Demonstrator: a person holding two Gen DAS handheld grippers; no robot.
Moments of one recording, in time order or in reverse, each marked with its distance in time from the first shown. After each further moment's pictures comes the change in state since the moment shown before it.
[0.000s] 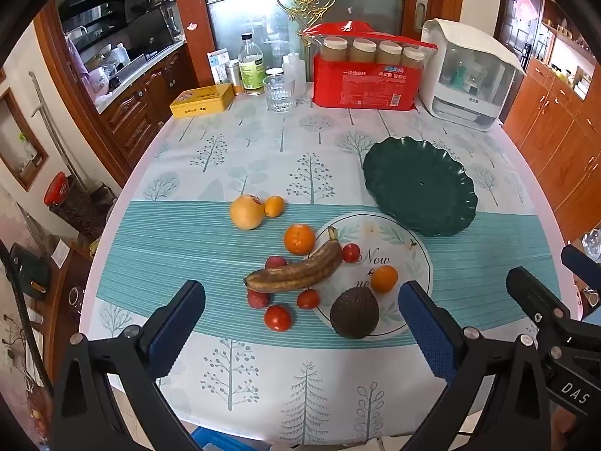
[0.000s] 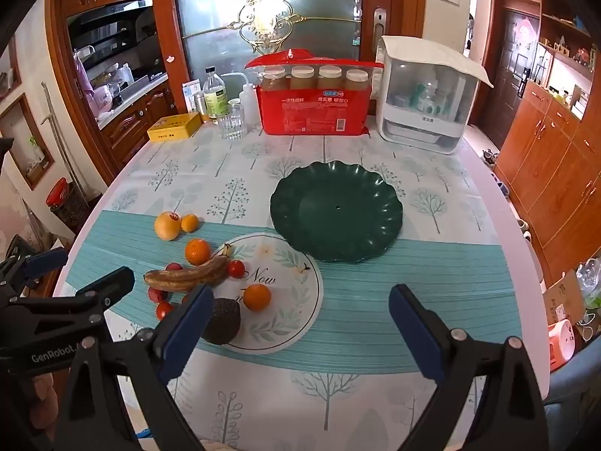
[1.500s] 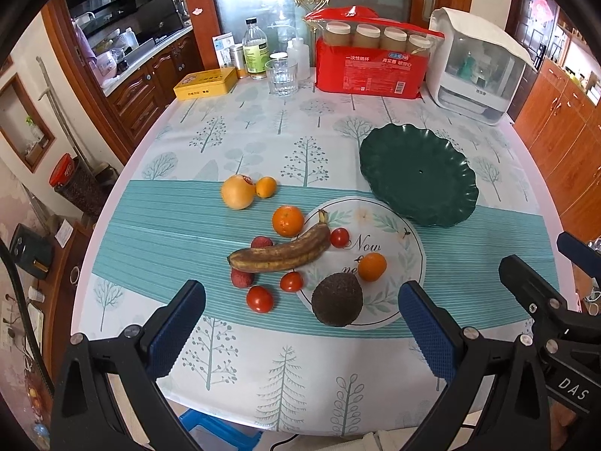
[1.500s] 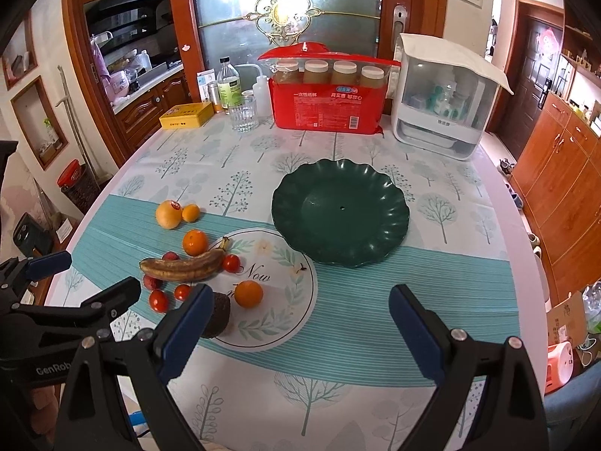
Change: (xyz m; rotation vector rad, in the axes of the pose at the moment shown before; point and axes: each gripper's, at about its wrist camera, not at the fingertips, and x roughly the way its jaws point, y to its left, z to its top) left arm 0.003 -0.023 -0.010 -0.047 0.049 0.020; right arm 0.011 -0.021 0.007 -0.066 0.017 0.077
